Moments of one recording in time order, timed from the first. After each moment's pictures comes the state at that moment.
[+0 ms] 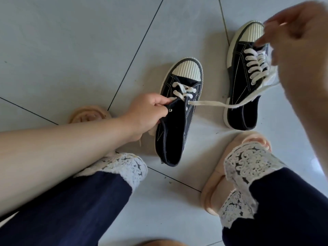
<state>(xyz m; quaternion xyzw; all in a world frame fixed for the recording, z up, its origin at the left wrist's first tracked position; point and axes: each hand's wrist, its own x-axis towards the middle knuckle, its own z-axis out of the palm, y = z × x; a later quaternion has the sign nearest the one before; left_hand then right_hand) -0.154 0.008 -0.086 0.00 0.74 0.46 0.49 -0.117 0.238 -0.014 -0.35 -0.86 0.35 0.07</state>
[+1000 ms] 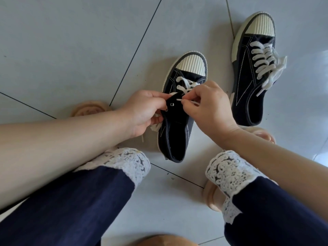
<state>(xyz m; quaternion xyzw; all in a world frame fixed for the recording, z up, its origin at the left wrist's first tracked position) -0.155 0.010 -0.086 -0.17 0.64 0.53 0.53 -0.081 0.140 -0.080 -0.26 -0.89 0.36 -0.10</state>
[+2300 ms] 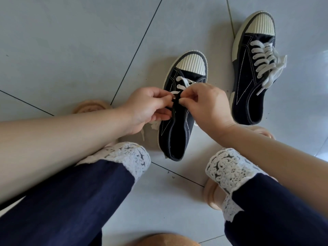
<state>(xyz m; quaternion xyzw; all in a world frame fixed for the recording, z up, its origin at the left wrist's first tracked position) -0.158 0.003 -0.088 -0.11 0.63 0.54 0.54 -0.086 0.139 -0.082 -0.25 -0.89 0.36 -0.14</state>
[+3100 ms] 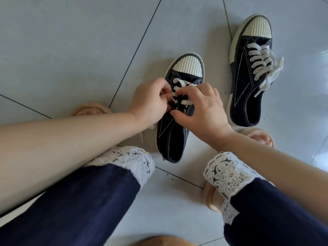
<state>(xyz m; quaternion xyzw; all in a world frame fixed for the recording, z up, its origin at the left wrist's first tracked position) -0.160 0.020 -0.096 0.14 0.85 0.38 0.34 -0.073 0.135 -0.084 -0.22 -0.91 0.32 -0.13</state>
